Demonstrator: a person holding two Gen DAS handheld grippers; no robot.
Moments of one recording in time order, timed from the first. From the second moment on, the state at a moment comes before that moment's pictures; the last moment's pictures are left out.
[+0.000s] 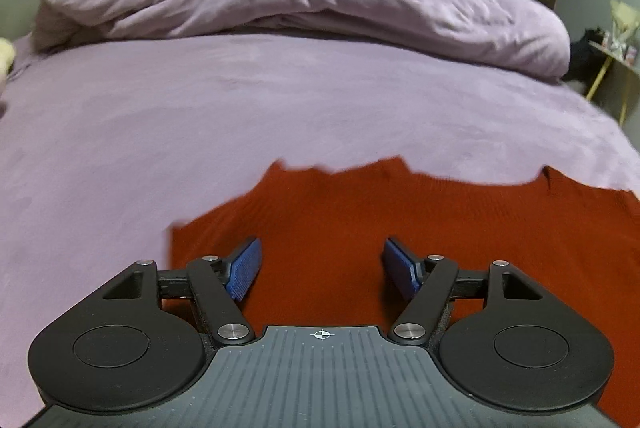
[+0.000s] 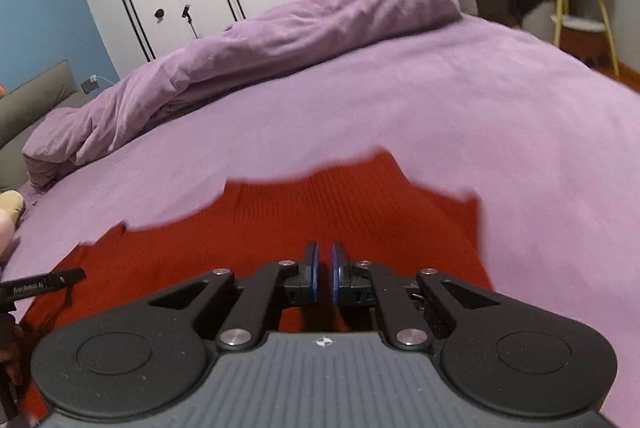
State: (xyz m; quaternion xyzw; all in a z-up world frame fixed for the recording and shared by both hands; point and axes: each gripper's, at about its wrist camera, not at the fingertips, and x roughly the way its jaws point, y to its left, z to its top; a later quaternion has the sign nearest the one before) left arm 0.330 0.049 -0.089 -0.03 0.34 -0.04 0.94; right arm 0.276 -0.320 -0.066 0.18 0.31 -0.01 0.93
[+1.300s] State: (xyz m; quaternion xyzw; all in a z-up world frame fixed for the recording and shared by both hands) left arm 0.246 0.128 -0.087 -0.29 0.41 -0.04 0.86; right arm 0.175 -0.375 -0.062 0.45 0.30 -0.04 0.84
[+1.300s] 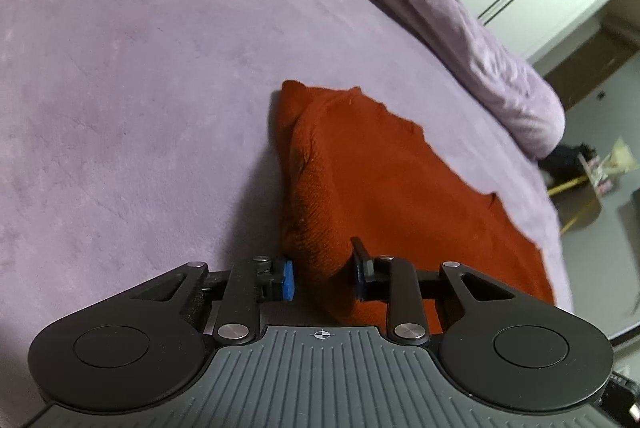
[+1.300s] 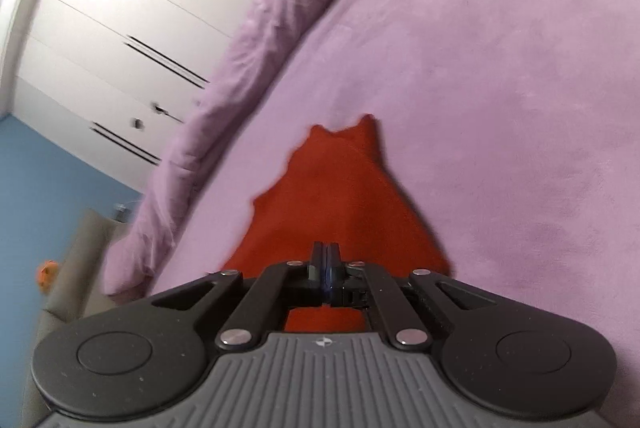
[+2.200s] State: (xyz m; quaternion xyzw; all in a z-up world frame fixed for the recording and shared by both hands) left arm 0.243 0.138 -0.092 -0.30 0.42 -0.03 0.86; right arm 0.180 -0.345 -0.069 0.30 0.35 -0.11 0.88
